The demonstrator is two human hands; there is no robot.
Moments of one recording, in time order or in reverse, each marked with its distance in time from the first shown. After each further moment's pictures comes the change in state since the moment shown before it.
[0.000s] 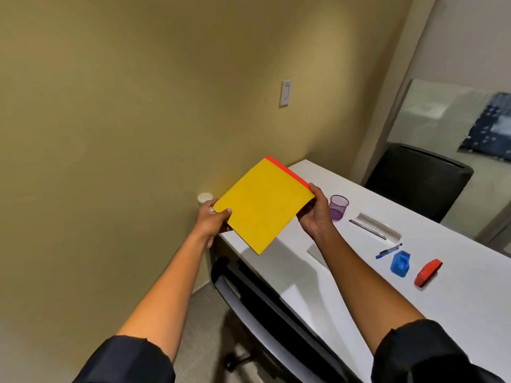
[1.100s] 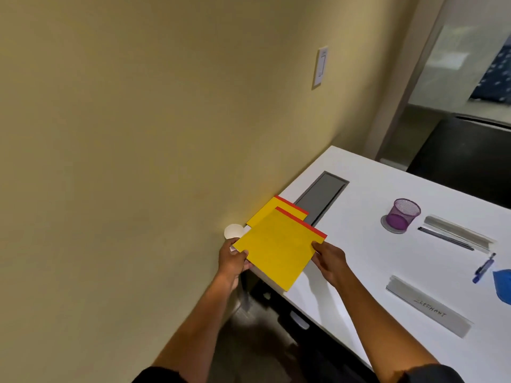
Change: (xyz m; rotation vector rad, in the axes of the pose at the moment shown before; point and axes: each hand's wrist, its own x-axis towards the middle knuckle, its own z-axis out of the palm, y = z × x) left_hand 0.305 -0.067 -0.105 0.001 -0.023 -0.288; right_hand 0.252 0.201 0.014 -0.271 0.401 0.176
